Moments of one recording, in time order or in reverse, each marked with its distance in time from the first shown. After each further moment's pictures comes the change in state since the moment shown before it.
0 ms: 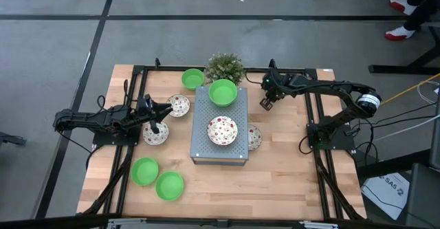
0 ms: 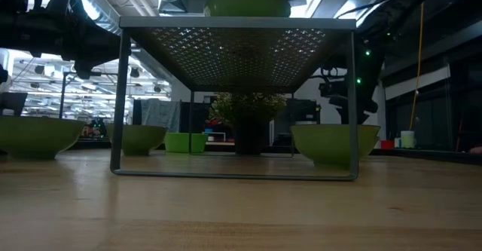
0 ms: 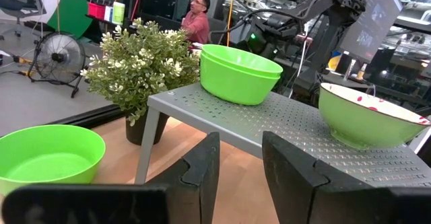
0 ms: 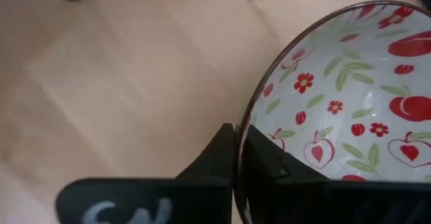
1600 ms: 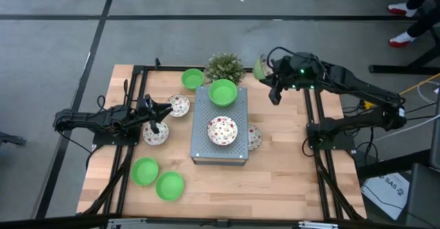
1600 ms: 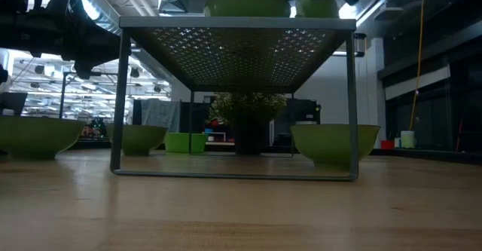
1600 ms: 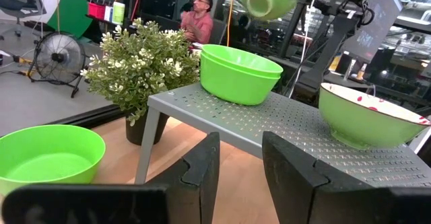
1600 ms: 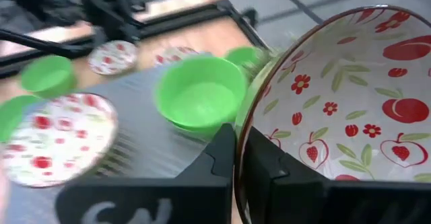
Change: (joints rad) left arm 0.000 0.000 0.000 0.000 0.000 0.000; right arm 0.318 -0.371 0.519 -0.217 -0.013 0.060
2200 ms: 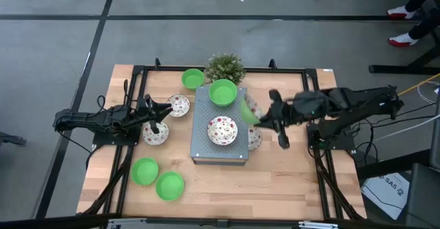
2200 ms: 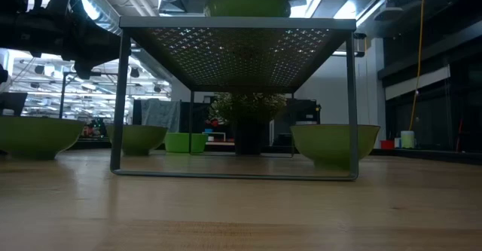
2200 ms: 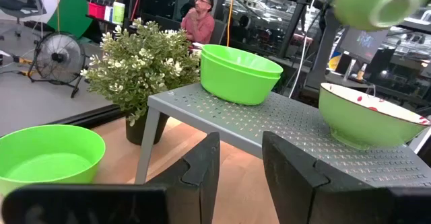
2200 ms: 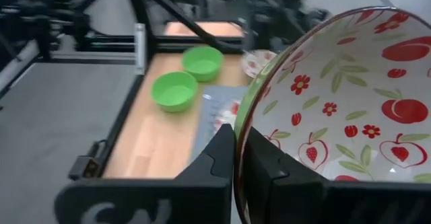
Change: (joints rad) left arm 0.000 0.000 0.000 0.000 0.000 0.000; right arm 0.552 0.040 0.033 0.092 0.075 0.032
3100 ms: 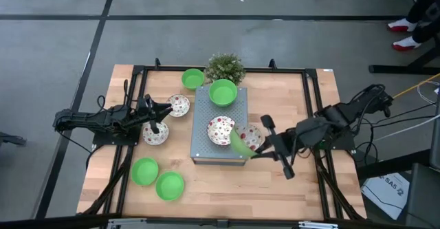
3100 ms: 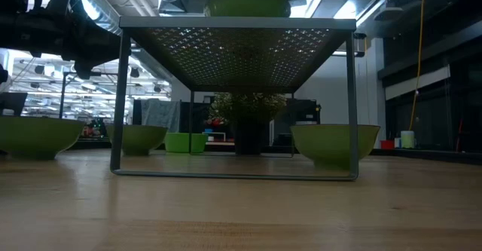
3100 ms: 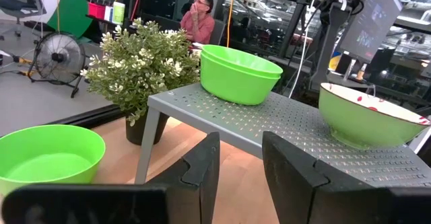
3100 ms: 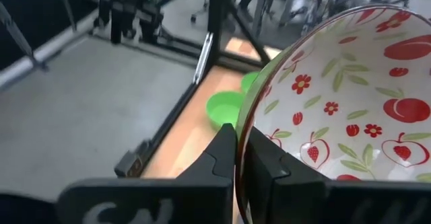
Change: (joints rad) left arm 0.000 0.000 0.000 0.000 0.000 0.000; right arm 0.251 0.159 0.126 0.083 0.049 -0.147
